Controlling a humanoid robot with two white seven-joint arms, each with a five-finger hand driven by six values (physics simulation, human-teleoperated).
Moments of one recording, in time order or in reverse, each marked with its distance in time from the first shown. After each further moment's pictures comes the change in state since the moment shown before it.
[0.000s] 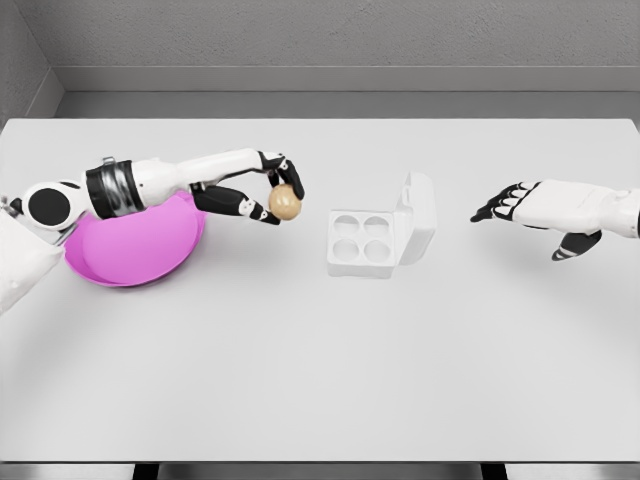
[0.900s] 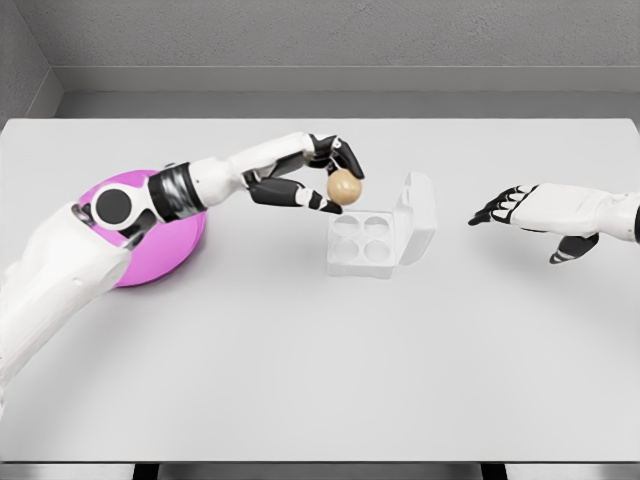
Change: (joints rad) left arm 0.006 -0.169 -0.016 0.049 0.225 0.038 0.000; right arm 0.006 0.005 0.002 0.000 0.000 -0.001 0.000
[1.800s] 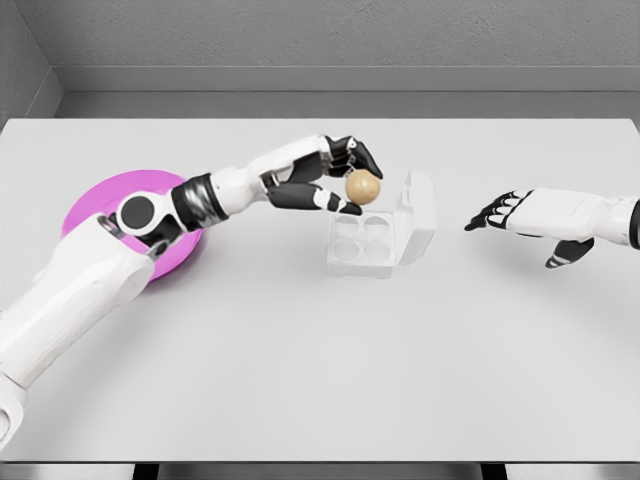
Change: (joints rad) left arm 0.006 -0.049 -0.049 0.022 0.168 0.092 0.000; right arm 0.002 0.004 0.014 -0.004 -0.001 -0.002 0.000
